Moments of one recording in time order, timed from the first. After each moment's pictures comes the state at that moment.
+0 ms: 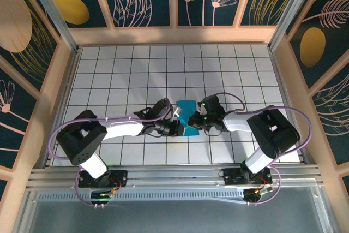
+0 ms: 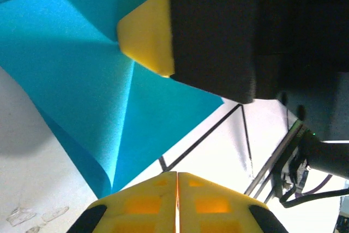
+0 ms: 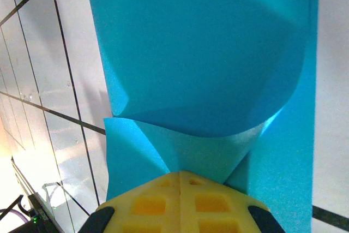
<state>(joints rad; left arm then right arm) -0.86 1.64 0.76 0.00 0.48 -0.80 0.58 1.59 0.55 0.12 -0.47 0.85</state>
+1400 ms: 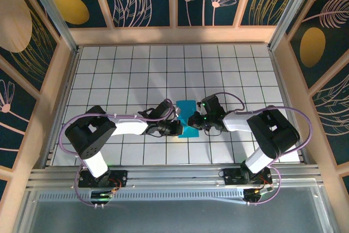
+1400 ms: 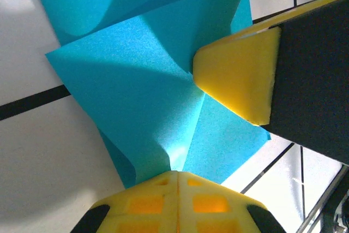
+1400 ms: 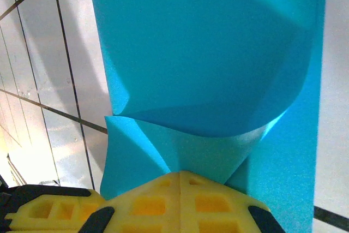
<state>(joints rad) -0.86 1.73 0.78 0.01 0.36 -0.80 0.59 1.59 0.56 0.12 -0.47 0.83</state>
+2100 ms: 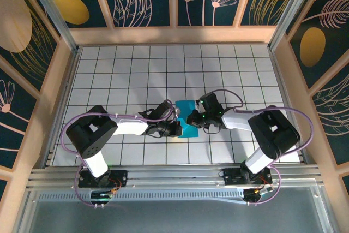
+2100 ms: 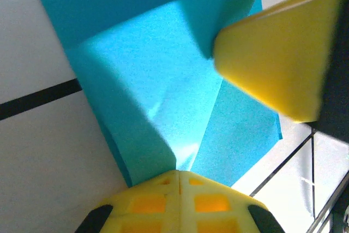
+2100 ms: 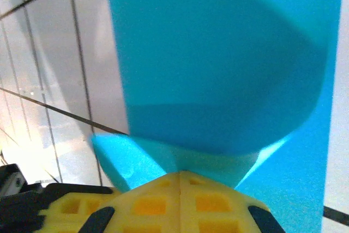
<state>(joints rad) -0.86 1.74 0.77 0.02 0.36 -0.79 0.60 1.57 0.62 0.02 -0.45 0.80</state>
